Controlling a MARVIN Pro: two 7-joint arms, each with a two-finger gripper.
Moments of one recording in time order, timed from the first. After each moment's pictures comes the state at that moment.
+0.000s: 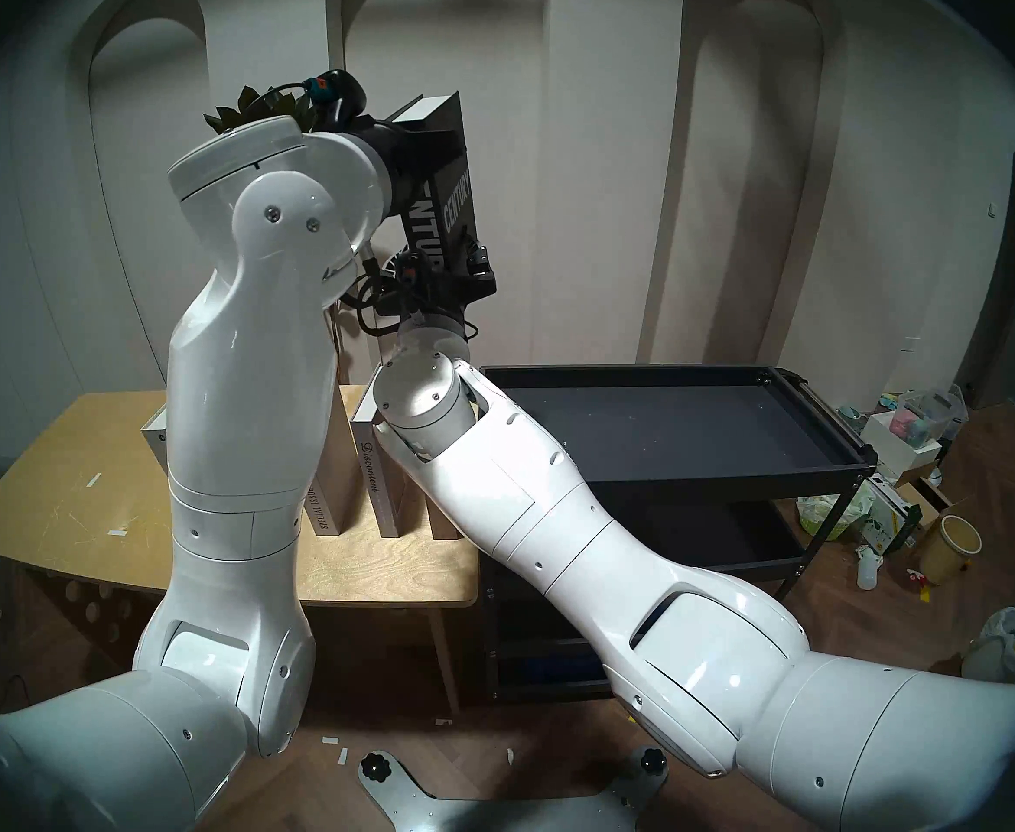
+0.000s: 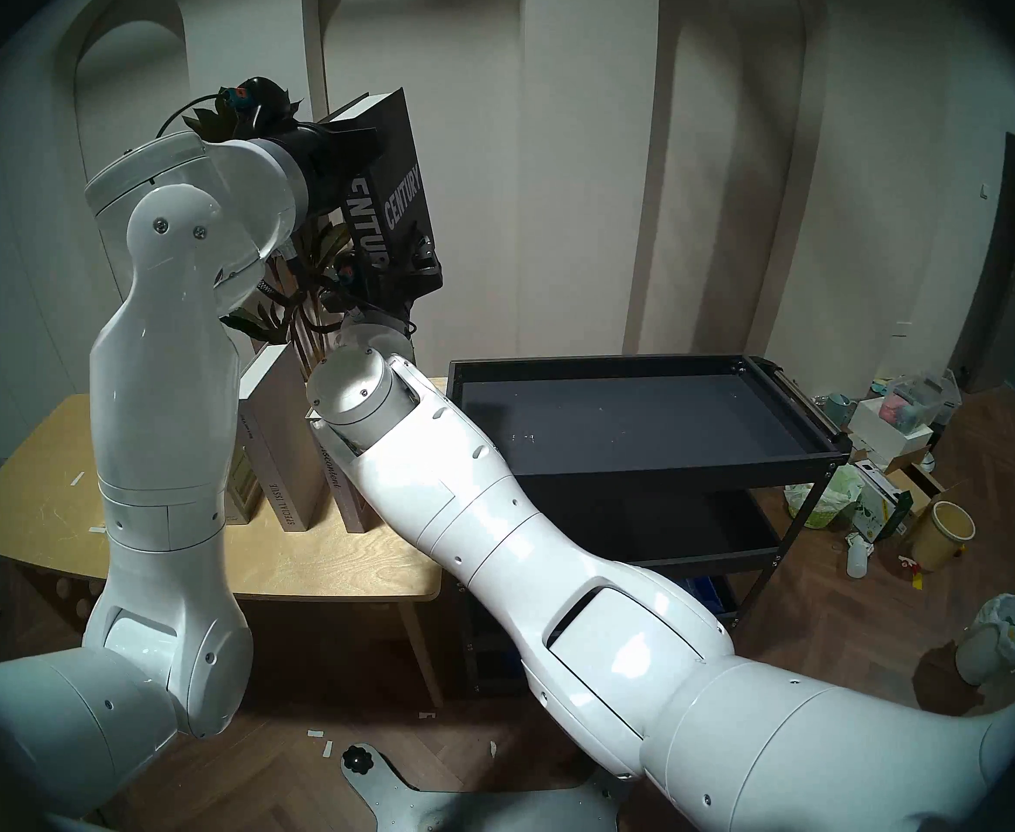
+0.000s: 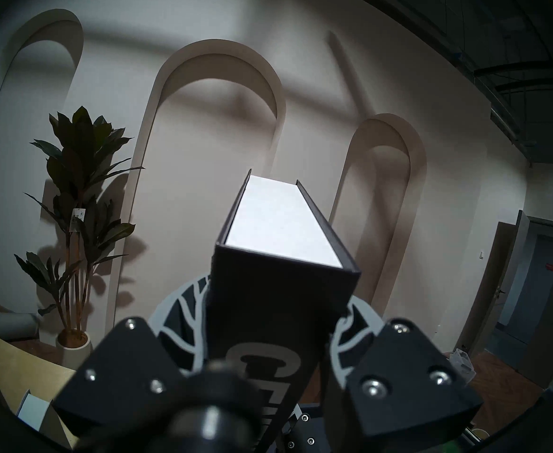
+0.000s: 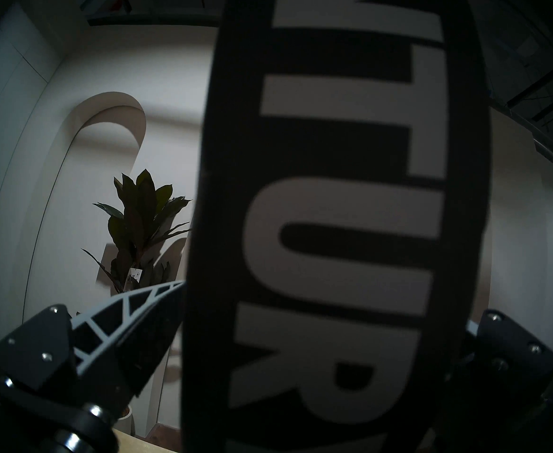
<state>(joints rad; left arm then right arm) 0.86 -1.44 -1.37 -2.06 -0.89 0.91 0.68 -0.79 -1.82 0.85 -1.10 -0.09 0.09 -0.67</state>
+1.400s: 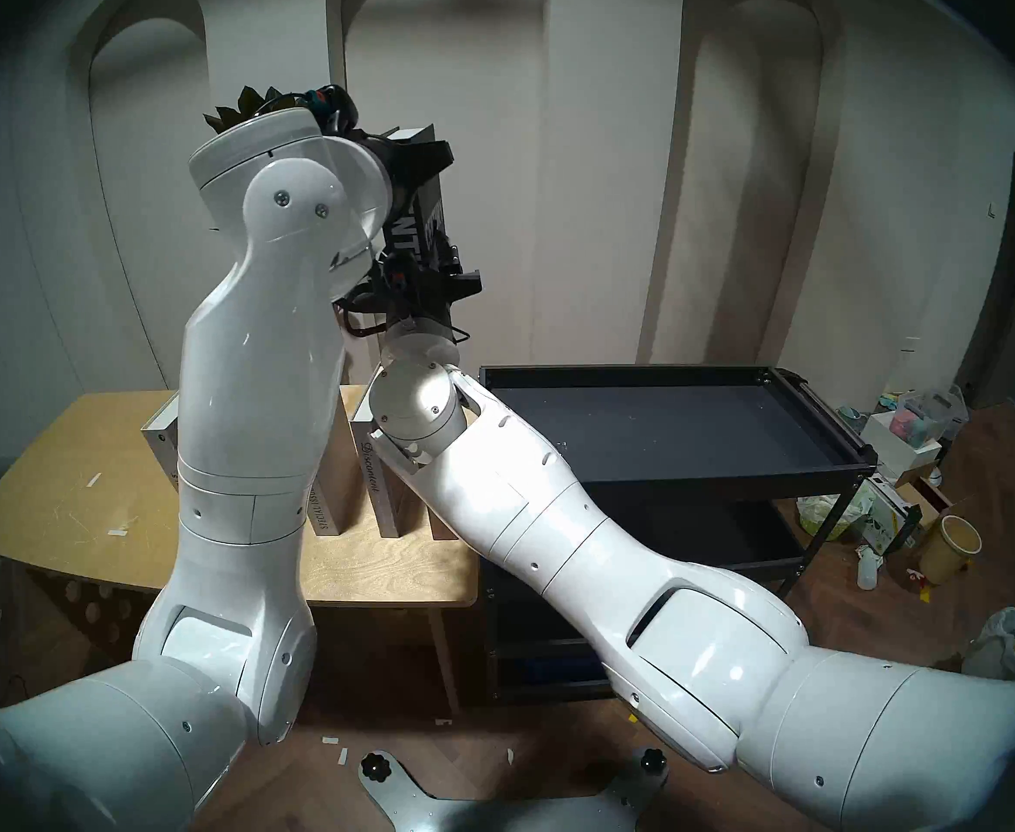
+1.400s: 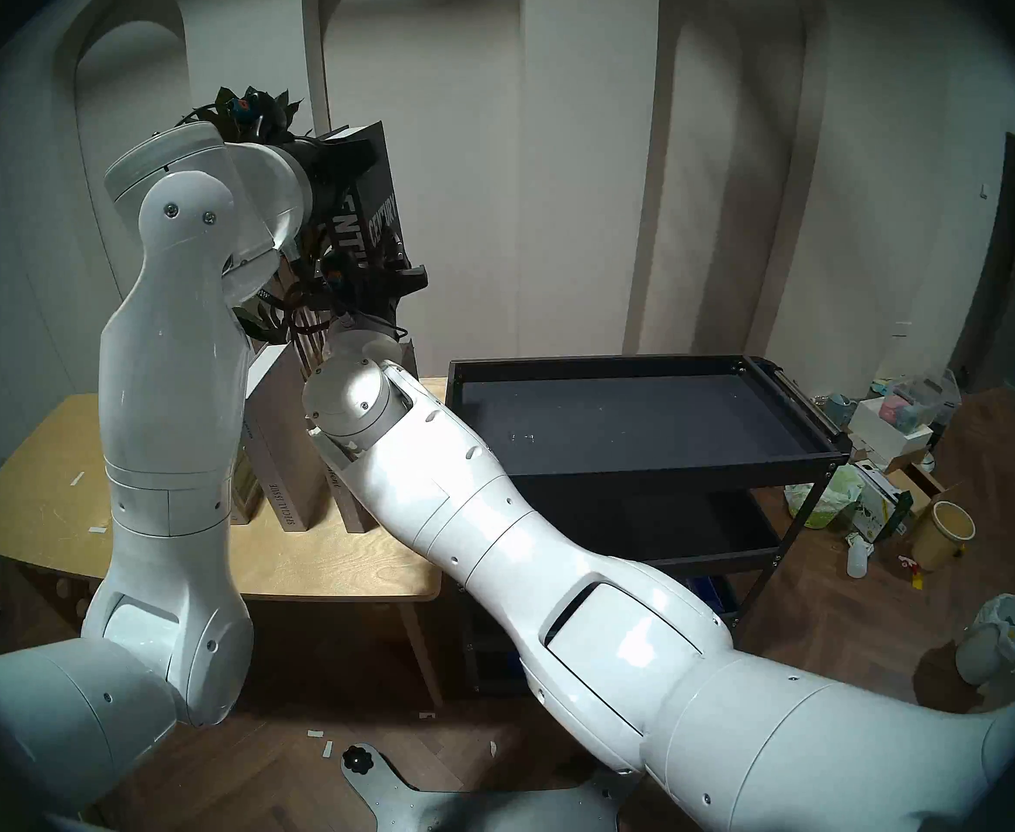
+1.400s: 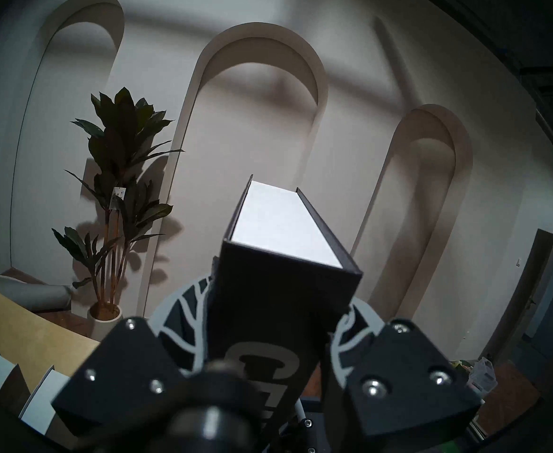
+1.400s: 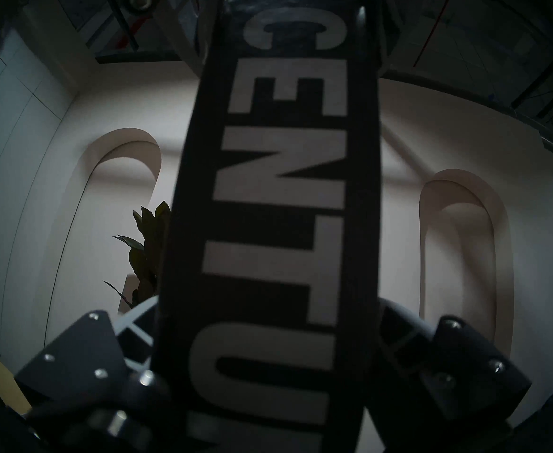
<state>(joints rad) 0.82 -1.44 -1.35 -2.00 -0.99 0.89 0.89 -0.78 -1.82 0.82 -1.07 -0.05 -0.06 -0.66</state>
